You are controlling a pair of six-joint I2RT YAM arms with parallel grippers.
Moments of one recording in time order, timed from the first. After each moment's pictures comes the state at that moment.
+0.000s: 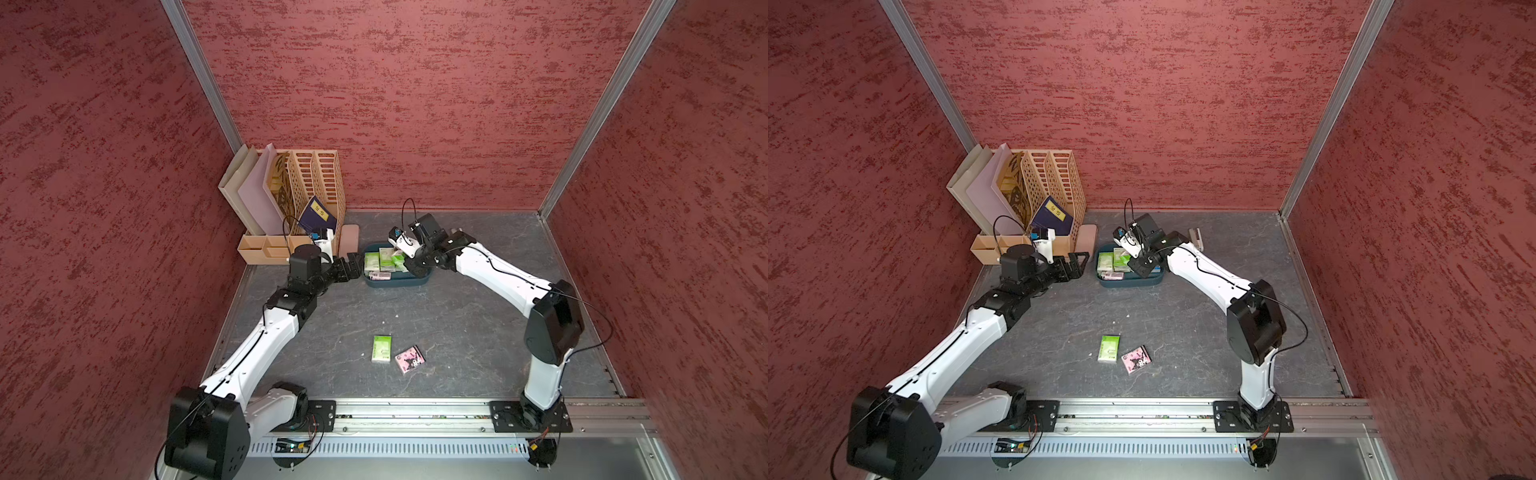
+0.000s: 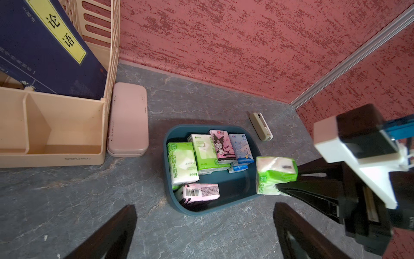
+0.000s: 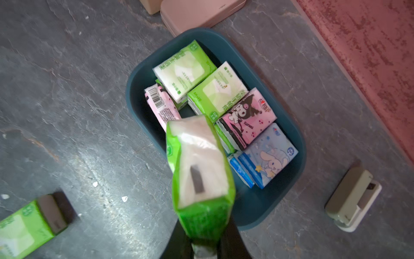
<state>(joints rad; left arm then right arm) -0.23 1.11 0.77 -0.09 0.20 -0.42 0.66 1.90 1.66 -0.73 -0.02 -0.33</state>
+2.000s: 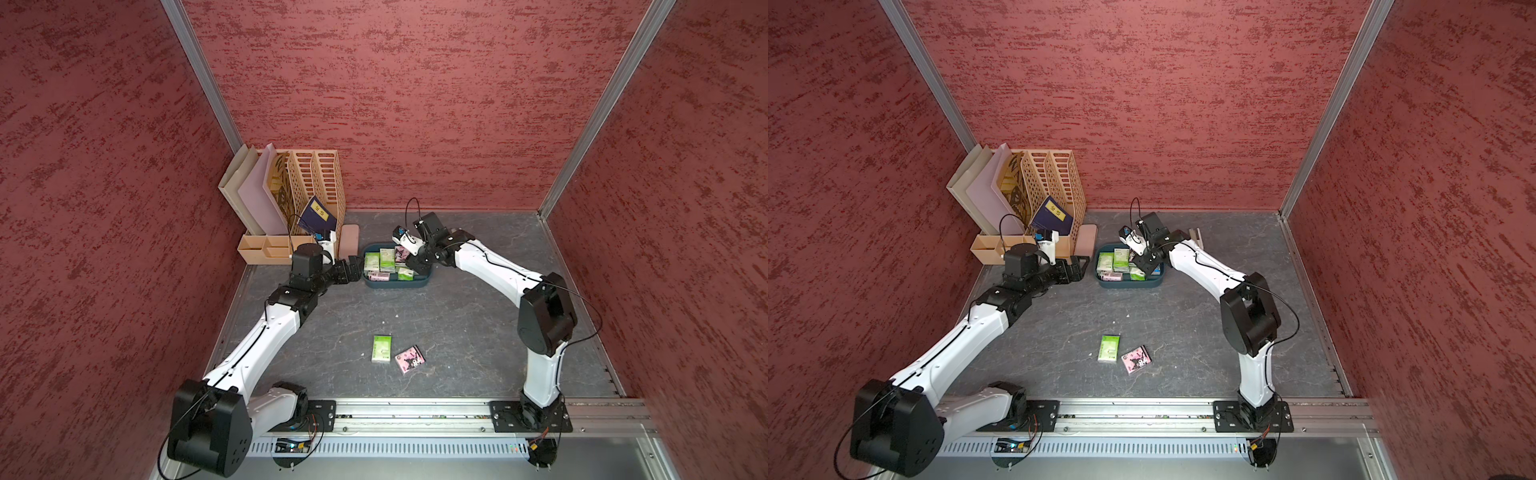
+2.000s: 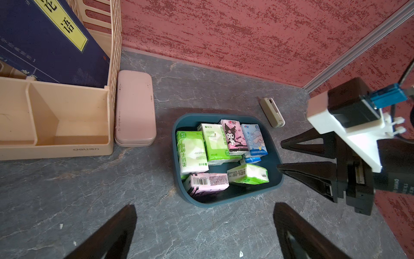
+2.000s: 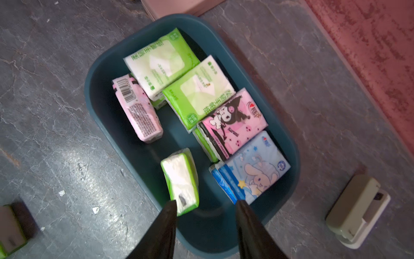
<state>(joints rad) -0.23 1.15 0.79 -0.15 0.20 -0.36 0.59 1.94 1.64 -0.66 -0.09 -0.33</state>
